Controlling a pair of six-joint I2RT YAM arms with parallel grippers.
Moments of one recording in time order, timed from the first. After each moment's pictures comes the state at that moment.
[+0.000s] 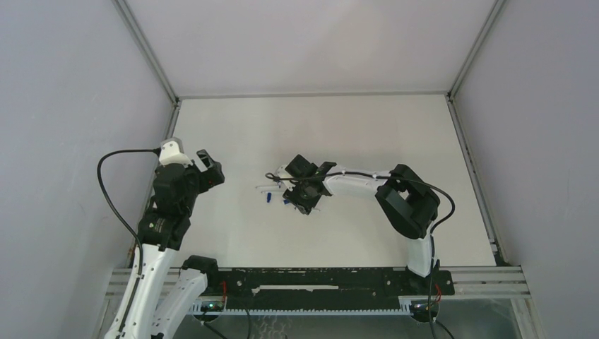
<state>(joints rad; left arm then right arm) -0.17 0.64 0.80 -0.54 -0.25 -0.38 0.89 1.95 1.30 -0.53 -0.09 -0.14</state>
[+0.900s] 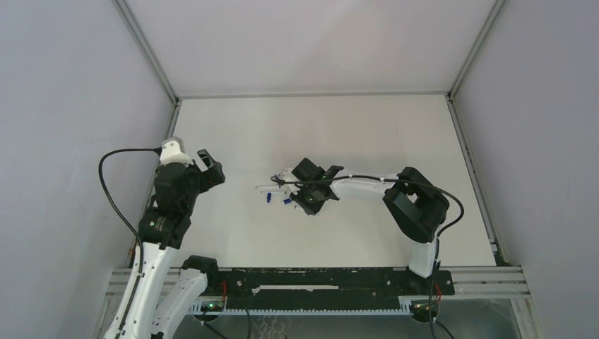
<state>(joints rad) -0.17 0.65 0.80 -0.54 -0.25 -0.38 0.88 1.88 1.20 -0.48 -0.14 -0.14</state>
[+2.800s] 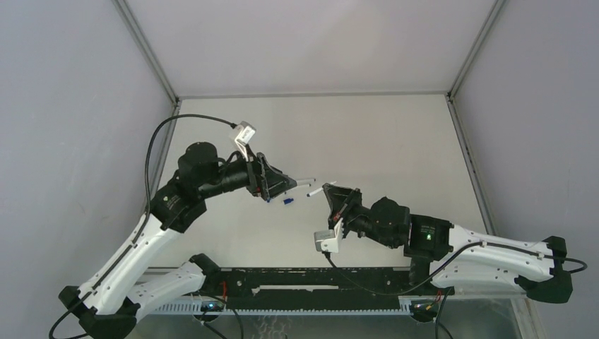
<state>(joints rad) -0.63 0.87 1.05 -0.43 0.44 -0.51 1.30 0.80 0.78 -0.22 0.28 -1.31</state>
